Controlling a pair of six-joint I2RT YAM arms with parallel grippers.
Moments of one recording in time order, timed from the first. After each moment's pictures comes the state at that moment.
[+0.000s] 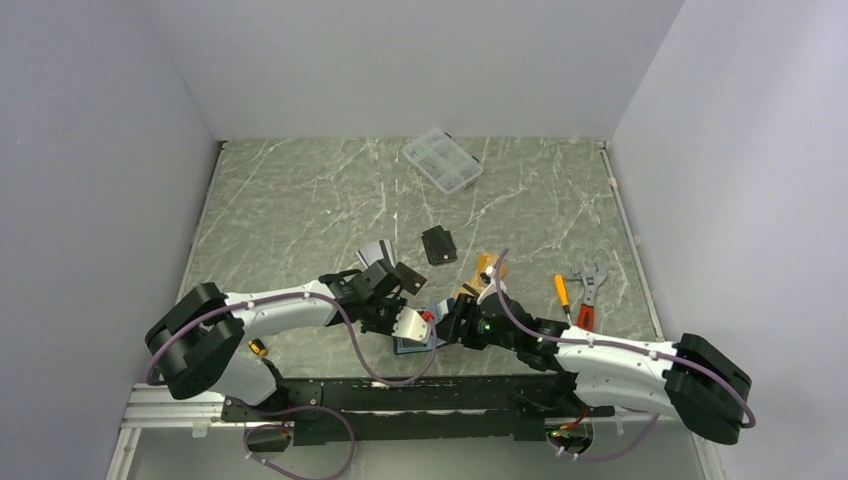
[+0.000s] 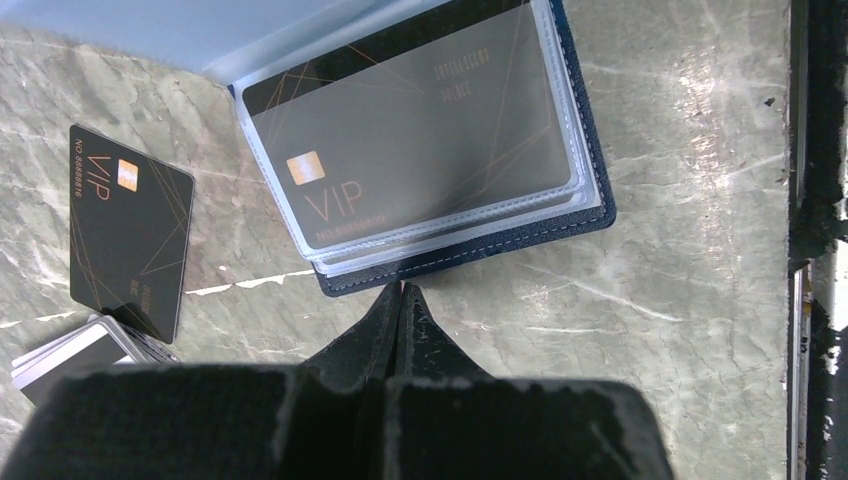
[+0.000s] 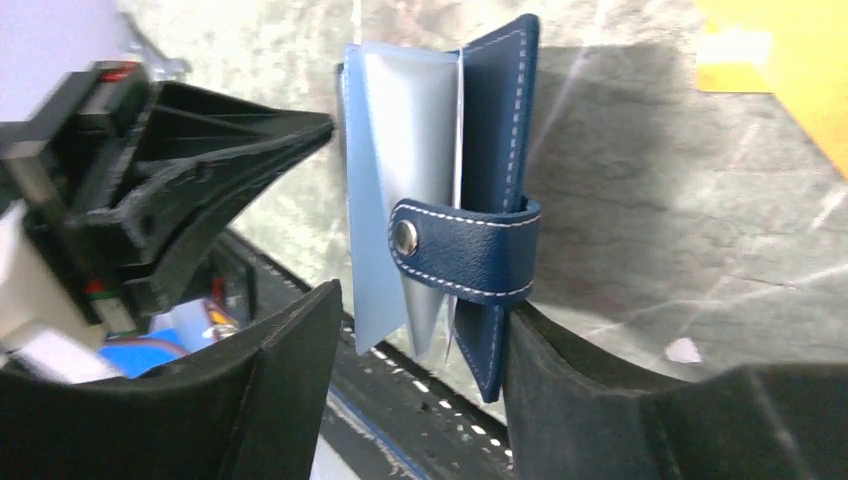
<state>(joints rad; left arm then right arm) -0.91 1.42 0.71 -0.37 0.25 0.93 0.98 0.97 0.25 0.15 0.01 1.12</state>
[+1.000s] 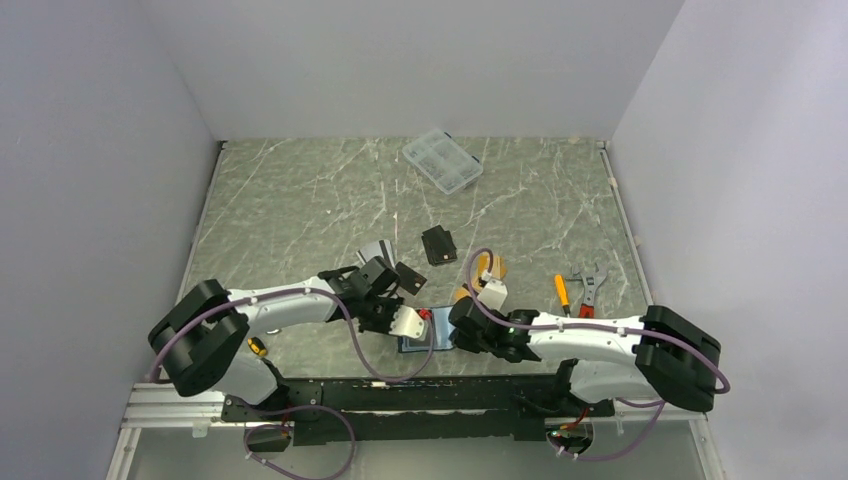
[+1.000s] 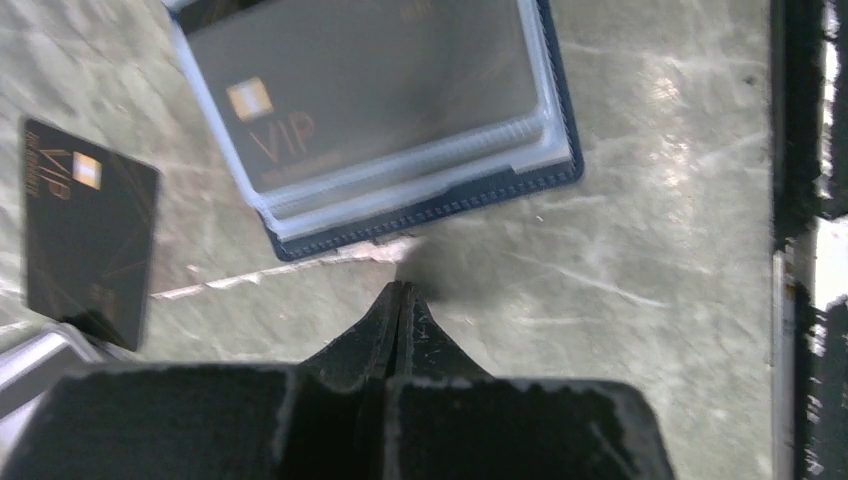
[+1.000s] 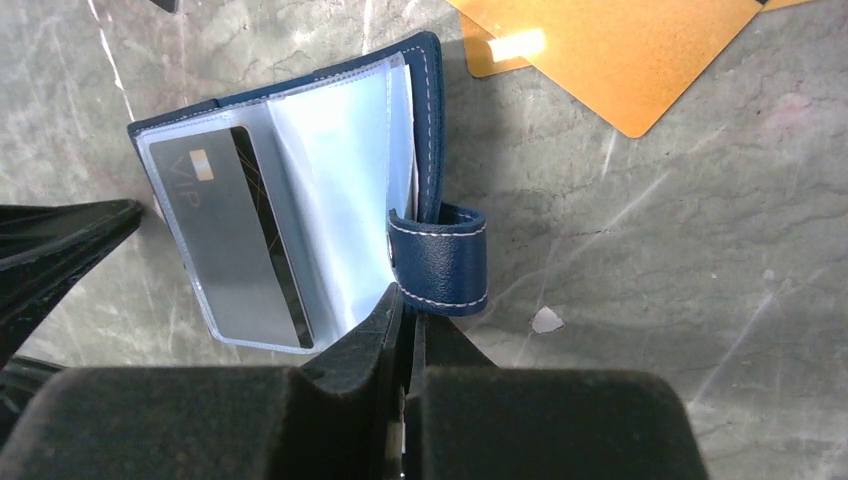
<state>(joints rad) -0.85 1.43 0.70 -0.41 0.32 0.95 1.11 1.23 0.47 -0.28 0.34 1.26</state>
